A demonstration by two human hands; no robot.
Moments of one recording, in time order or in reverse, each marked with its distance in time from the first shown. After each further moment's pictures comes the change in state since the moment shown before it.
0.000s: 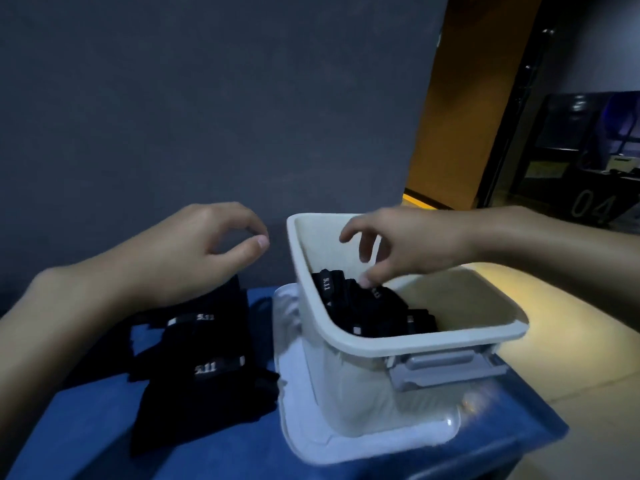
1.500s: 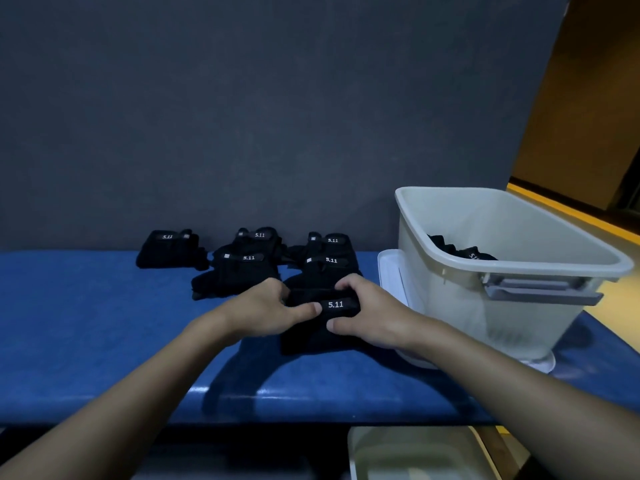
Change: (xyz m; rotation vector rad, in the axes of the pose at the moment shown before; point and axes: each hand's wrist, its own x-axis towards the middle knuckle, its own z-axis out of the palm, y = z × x) left_hand -0.148 -0.012 0.034 -0.305 -0.167 -0.748; right_hand 0.009 -0.140 0.170 0.709 0.076 -0.063
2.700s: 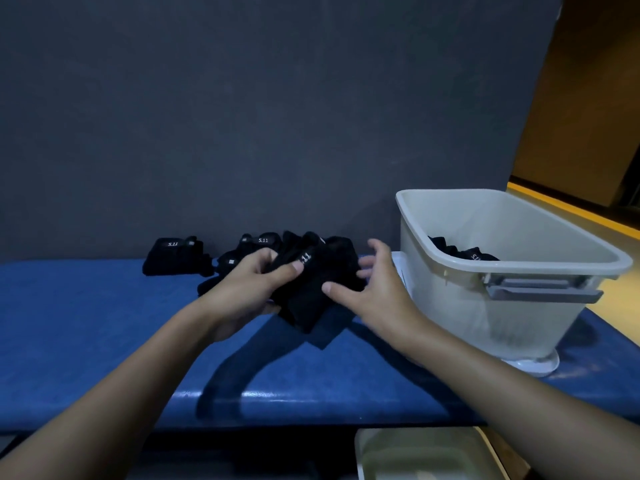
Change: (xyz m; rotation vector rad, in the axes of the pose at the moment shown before) left_hand -0.010 0.010 -0.025 -0.662 0.086 0.049; right_hand -0.001 -0.019 0.006 0.315 0.382 -0.105
